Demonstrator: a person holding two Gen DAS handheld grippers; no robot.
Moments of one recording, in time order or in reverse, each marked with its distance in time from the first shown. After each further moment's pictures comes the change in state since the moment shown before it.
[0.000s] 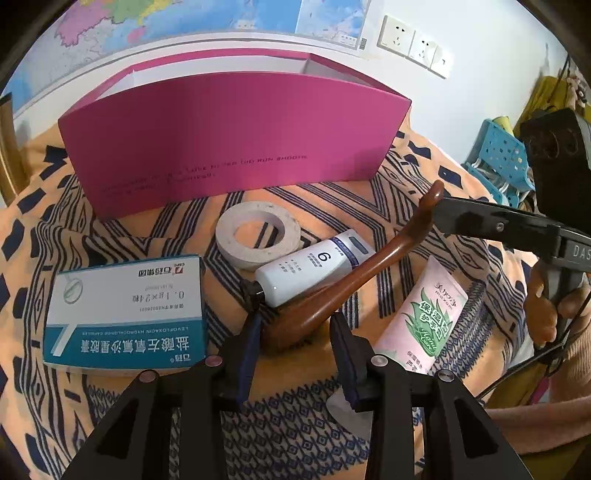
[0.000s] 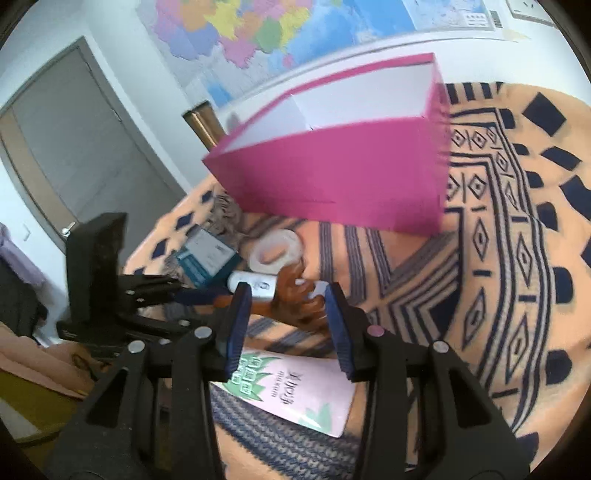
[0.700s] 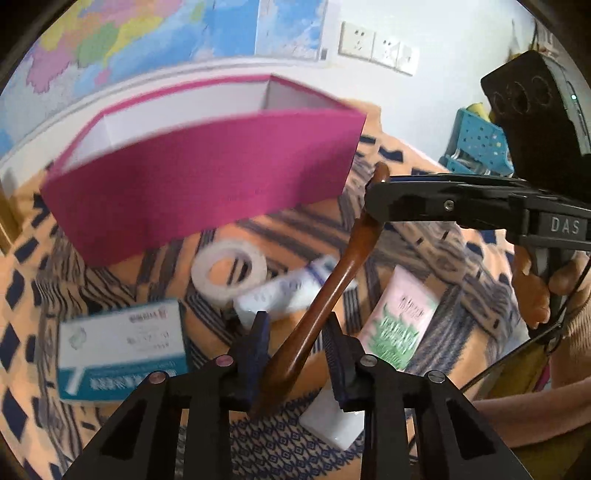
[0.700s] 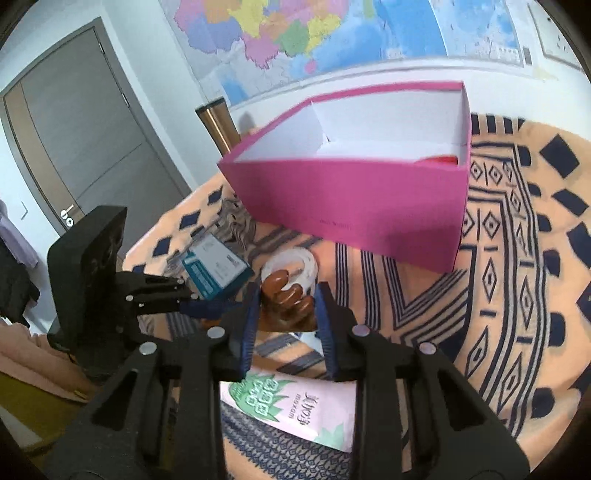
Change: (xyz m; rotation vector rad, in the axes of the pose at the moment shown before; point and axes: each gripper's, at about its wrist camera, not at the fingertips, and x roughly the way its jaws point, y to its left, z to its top) left arm -0.021 -0.024 0.015 0.123 -0.055 -0.013; right arm 0.000 0.024 0.020 -0.090 -0.007 -0.024
